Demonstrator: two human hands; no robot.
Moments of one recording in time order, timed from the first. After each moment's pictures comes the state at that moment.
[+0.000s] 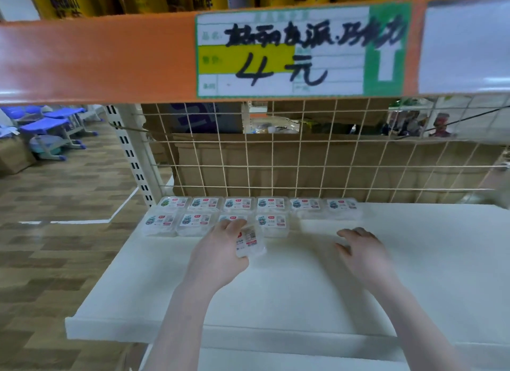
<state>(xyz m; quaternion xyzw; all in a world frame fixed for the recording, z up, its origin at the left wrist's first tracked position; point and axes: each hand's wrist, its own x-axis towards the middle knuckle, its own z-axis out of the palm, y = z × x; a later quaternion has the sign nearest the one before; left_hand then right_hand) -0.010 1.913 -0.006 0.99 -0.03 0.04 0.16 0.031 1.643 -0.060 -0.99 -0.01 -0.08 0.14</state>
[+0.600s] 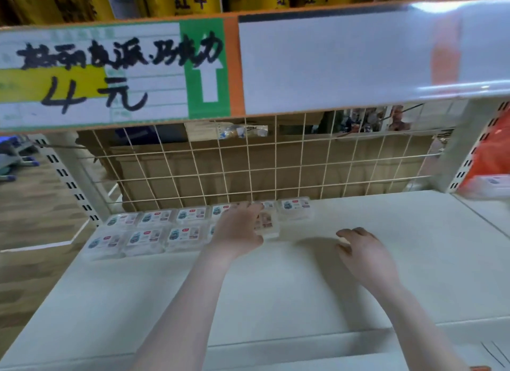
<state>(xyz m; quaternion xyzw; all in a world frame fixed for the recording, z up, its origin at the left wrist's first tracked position) 0.060 1.801 0.005 0.98 -0.14 0.00 0.13 0.009 1.566 -0.052 -0.98 0.07 -0.10 0.16</state>
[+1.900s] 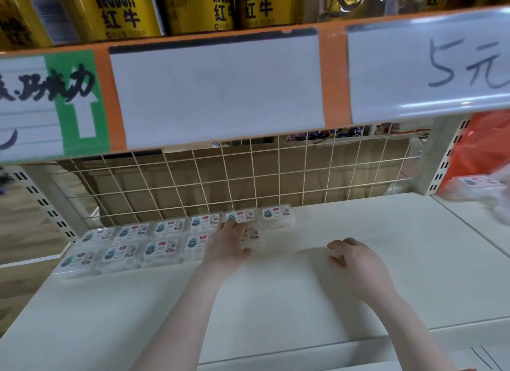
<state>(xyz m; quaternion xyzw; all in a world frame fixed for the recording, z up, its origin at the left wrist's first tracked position) 0.075 1.777 -0.035 0.99 -0.12 0.01 0.11 0.007 1.529 -0.061 -0.98 0.05 -0.08 0.18</state>
